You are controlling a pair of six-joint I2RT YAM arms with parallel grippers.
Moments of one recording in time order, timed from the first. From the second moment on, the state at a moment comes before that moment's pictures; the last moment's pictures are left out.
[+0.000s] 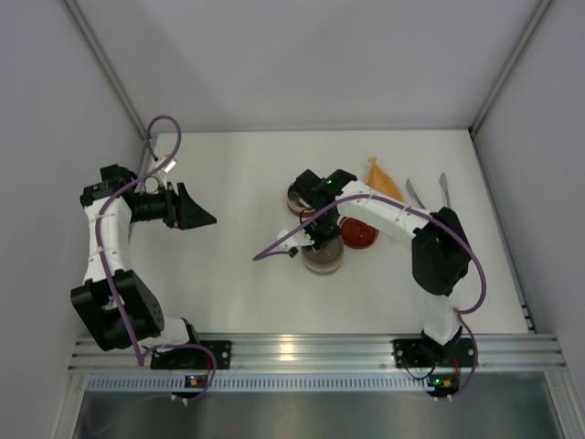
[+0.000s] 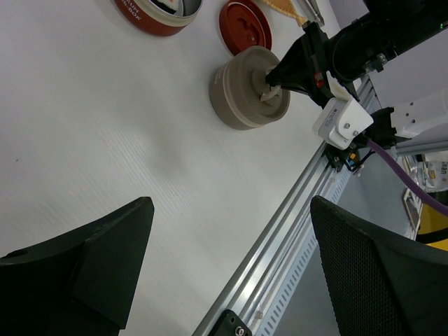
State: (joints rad) left arm 0.36 1.42 1.28 -1.21 1.17 0.56; right arm 0.80 1.91 1.63 -1.18 -0.23 -1.40
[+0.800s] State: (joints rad) left arm 0.36 1.44 1.28 -1.22 1.17 0.57; right arm 0.80 1.91 1.58 -1.16 -0.24 -1.35
